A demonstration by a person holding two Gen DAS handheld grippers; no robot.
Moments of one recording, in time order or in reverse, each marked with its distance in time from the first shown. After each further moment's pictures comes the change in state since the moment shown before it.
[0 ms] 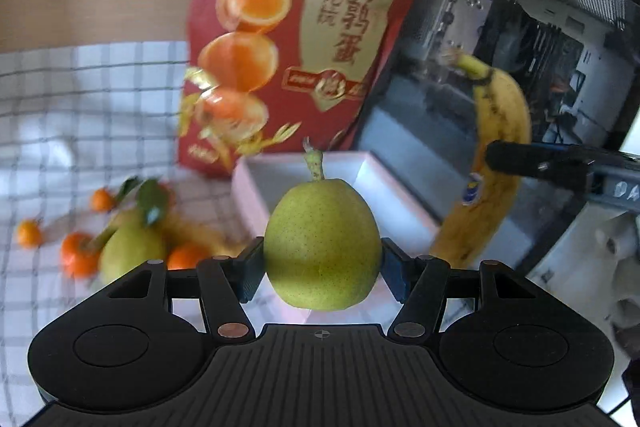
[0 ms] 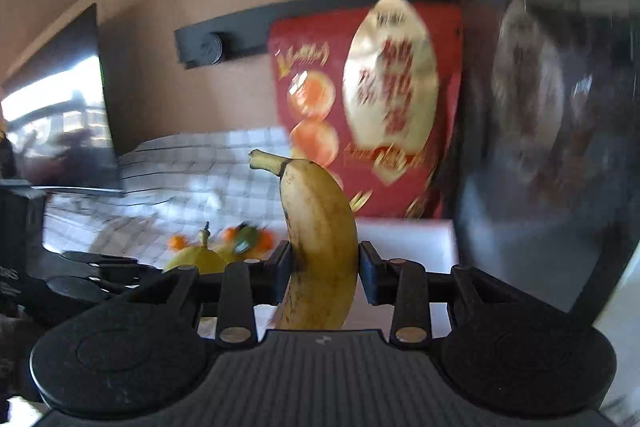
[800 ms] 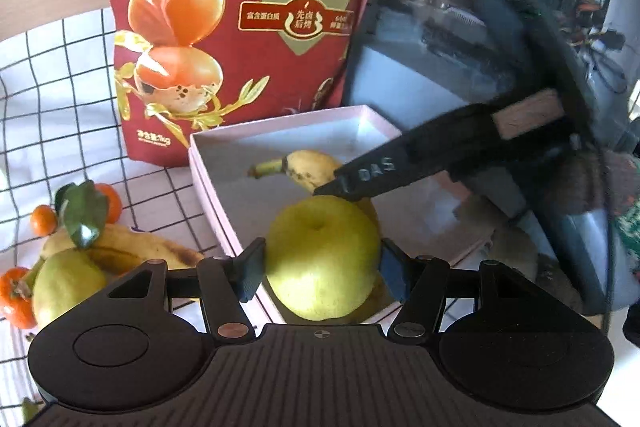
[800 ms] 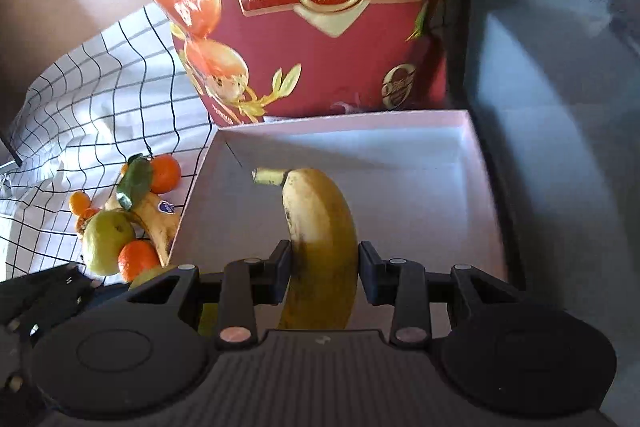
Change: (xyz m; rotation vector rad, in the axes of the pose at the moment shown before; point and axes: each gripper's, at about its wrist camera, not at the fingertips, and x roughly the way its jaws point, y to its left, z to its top) left arm 0.087 -0.003 -0.016 0.143 0.111 0.009; right arm 0.207 -0.055 -0.024 0.203 0.461 -0.030
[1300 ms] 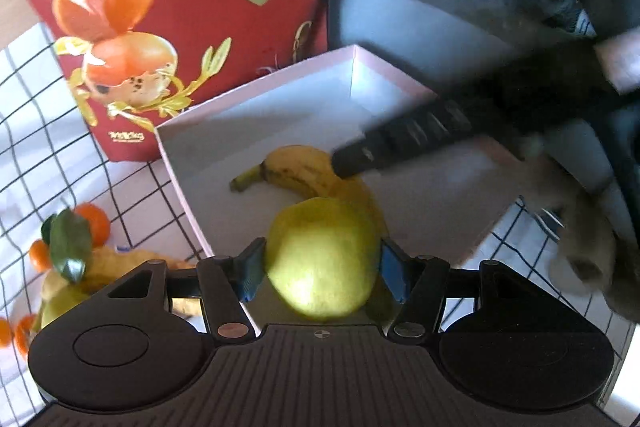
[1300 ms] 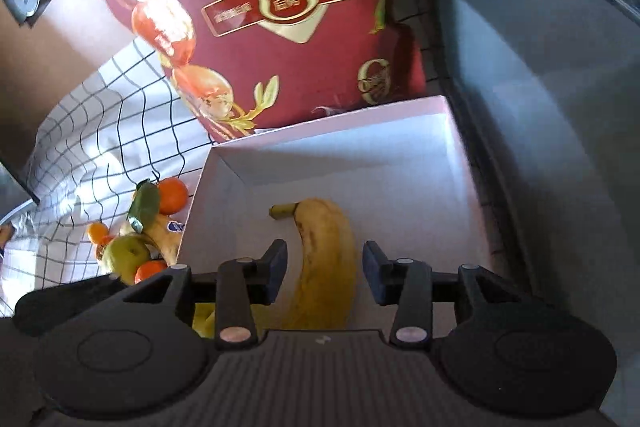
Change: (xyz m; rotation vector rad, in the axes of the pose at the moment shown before) left arm 0.053 -0.012 0.034 0.152 0.233 0.051; right arm -0.016 -0.025 -0.009 0.132 -0.034 0.068
